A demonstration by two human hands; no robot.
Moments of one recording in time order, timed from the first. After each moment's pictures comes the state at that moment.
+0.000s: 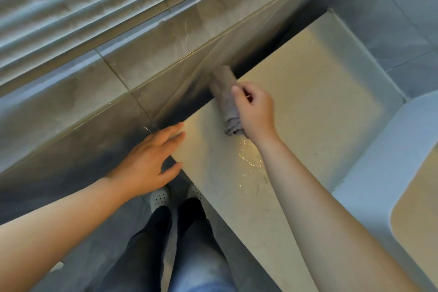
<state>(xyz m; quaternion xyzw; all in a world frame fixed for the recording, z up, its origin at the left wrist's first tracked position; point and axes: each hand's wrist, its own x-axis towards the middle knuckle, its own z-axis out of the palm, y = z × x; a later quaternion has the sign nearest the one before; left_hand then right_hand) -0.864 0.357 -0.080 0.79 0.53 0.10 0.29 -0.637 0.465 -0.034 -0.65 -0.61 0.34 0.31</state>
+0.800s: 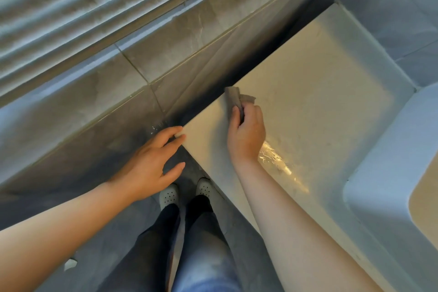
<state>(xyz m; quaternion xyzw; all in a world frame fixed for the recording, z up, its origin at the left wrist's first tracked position) -0.887 0.336 -0.077 0.77 0.54 0.14 0.32 -0.678 0.408 -0.088 -0.75 -0.57 0.17 0.30</state>
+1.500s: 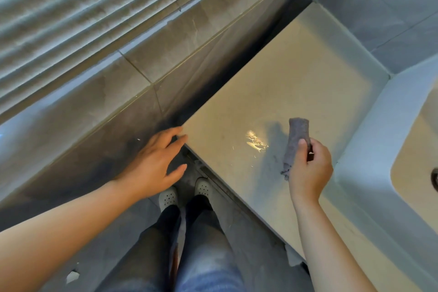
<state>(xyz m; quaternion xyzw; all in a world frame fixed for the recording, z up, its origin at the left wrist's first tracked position) -0.894 0.333 -0.070 0.81 0.50 0.08 0.29 -0.578 0.315 -0.037 -0.83 -0.42 0.10 0.35</state>
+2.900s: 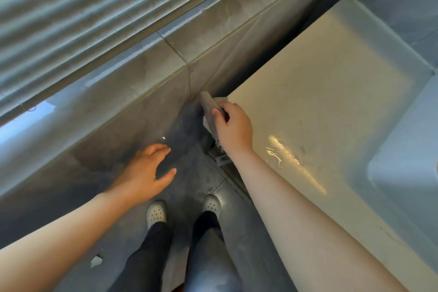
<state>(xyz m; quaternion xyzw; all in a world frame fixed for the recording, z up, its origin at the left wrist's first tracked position) -0.945 0.270 -0.076 0.68 0.65 0.02 0.34 -0.743 0.364 -0.077 -0.68 -0.62 0.31 0.25</state>
